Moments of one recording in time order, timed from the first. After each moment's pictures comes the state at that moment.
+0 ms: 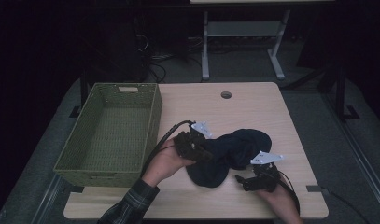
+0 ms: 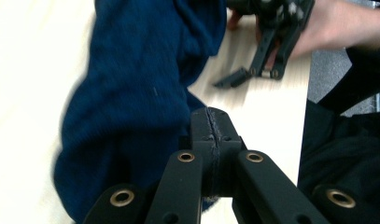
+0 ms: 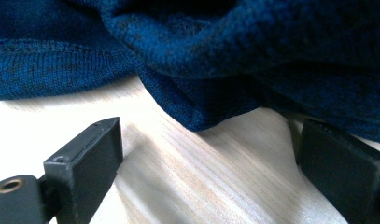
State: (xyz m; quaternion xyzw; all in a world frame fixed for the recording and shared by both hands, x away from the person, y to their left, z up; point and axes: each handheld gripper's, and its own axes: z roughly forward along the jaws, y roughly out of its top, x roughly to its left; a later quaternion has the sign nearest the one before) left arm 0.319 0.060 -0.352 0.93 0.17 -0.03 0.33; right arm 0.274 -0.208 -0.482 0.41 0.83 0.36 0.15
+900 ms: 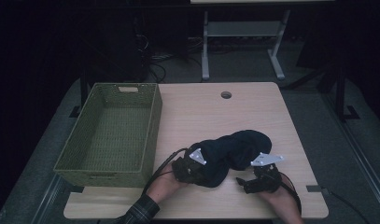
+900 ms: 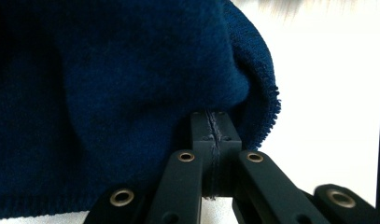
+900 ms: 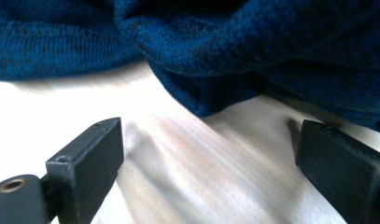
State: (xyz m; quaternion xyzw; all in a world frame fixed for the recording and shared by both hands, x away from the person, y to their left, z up) left arm 0.302 0.072 -0.449 0.94 0.18 -0.03 0.29; right arm 0.268 -0.209 -0.478 0.40 0.84 0.34 0.14
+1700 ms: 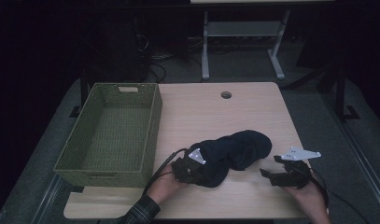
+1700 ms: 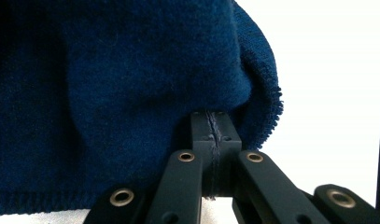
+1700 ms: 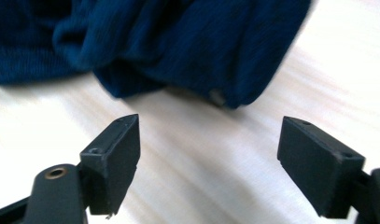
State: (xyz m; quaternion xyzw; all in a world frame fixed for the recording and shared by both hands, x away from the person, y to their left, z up) left arm 0.302 0.073 -0.451 0.94 0.19 -0.03 0.29; right arm 0.266 -0.281 -0.449 0.42 0.81 0.38 0.16
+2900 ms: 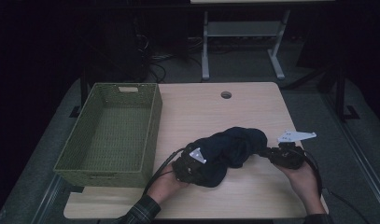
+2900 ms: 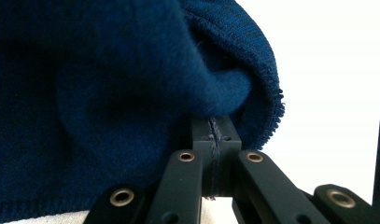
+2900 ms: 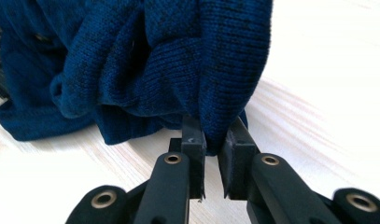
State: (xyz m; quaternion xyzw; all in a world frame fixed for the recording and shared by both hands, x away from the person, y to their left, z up) left arm 0.303 0.071 -0.451 0.94 0.20 -0.04 0.29; right arm 0.306 -0.271 -0.423 0.40 0.81 0.41 0.12
